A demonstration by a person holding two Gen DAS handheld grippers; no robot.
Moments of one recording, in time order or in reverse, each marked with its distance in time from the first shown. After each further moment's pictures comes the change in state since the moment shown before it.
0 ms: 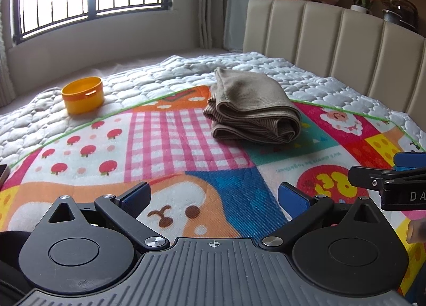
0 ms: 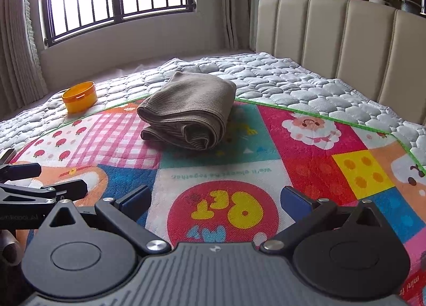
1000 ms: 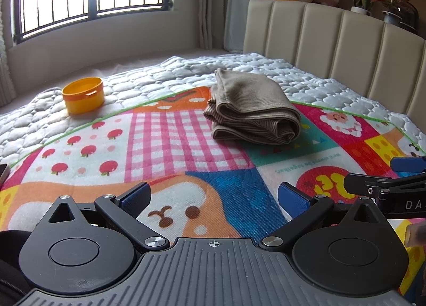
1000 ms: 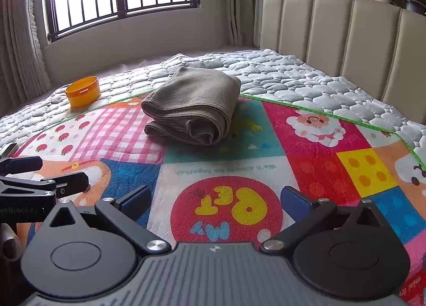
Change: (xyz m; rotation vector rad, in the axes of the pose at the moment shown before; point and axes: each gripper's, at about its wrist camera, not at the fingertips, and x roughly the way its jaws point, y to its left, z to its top) left arm -0.002 0.001 0.000 -0.004 -0.006 -0.003; right arm 0.003 0.004 -0.002 -0.015 0.020 0.013
